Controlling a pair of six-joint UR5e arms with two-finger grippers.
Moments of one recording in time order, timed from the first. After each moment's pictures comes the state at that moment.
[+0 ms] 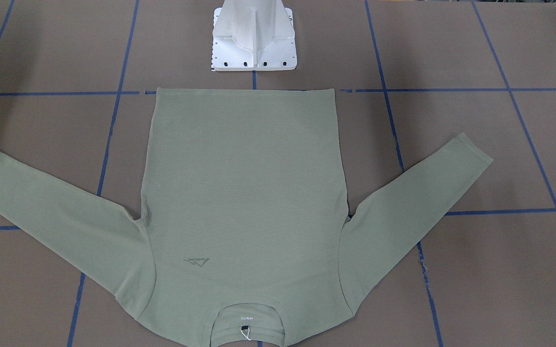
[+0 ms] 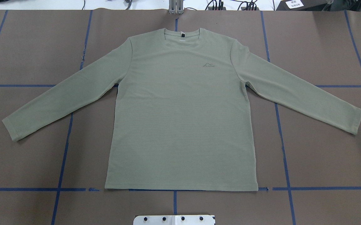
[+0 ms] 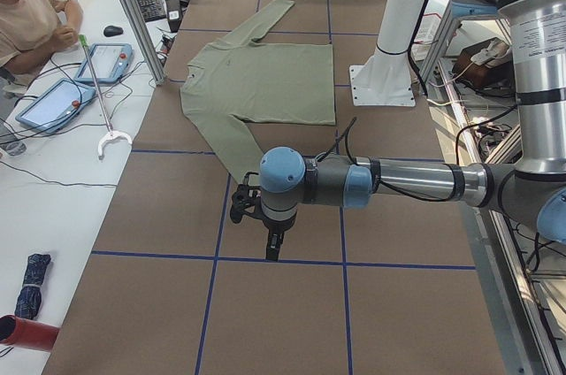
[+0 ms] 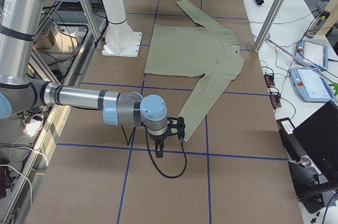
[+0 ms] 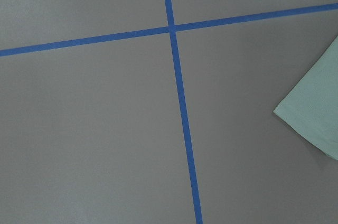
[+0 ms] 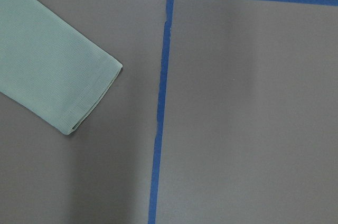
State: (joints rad) left arm -1.59 -1.35 -1.86 -1.57 -2.37 0.11; right arm 1.58 -1.91 1.84 -1.44 2.35 -0.04
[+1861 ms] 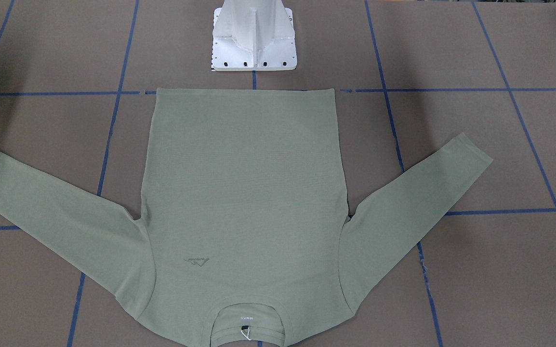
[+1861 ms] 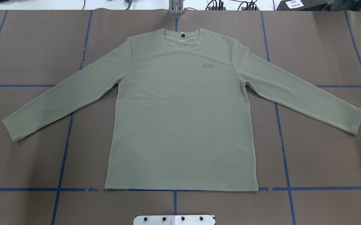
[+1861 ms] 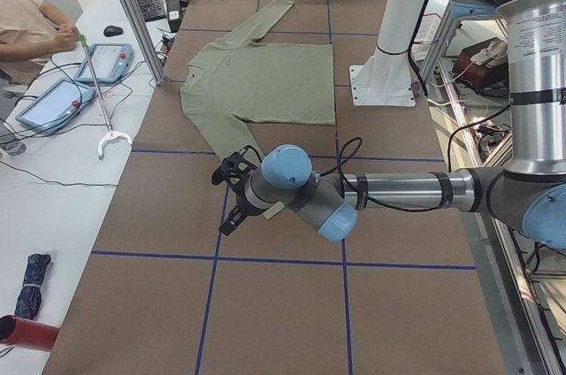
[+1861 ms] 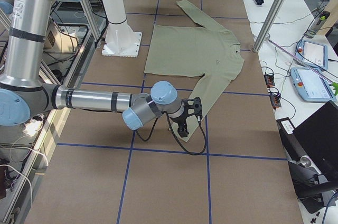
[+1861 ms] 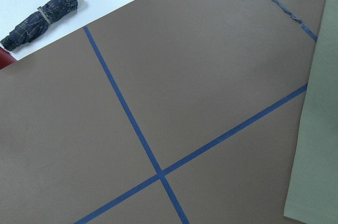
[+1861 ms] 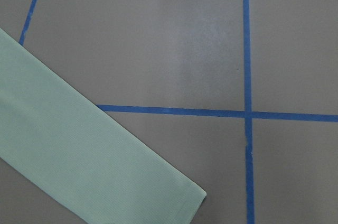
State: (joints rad) left arm -1.60 -1.40 -1.70 -2.28 -2.42 0.07; right arm 1.41 -1.82 1.70 -0.78 2.32 0.55
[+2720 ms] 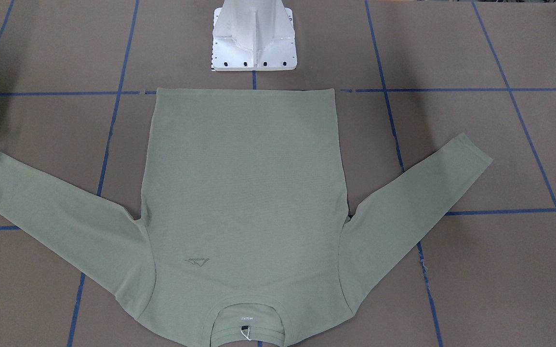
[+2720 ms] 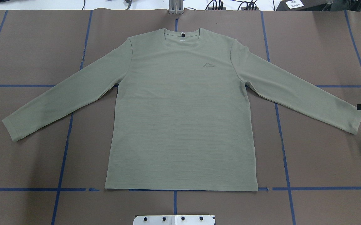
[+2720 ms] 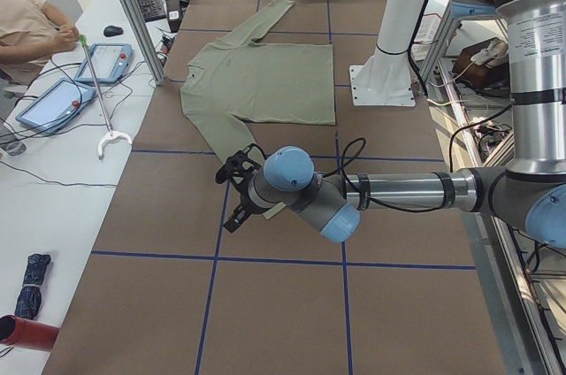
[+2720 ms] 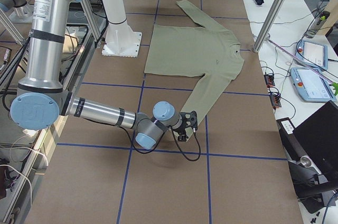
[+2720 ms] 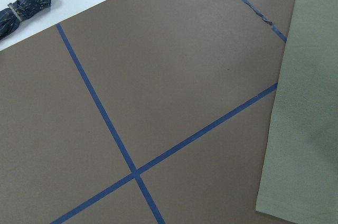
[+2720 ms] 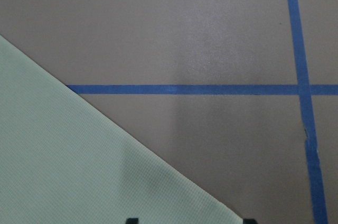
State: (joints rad) left arm -1.60 -1.39 -1.71 -2.29 -2.46 0.08; right arm 1.14 -1.74 1.39 -0.36 2.12 0.83
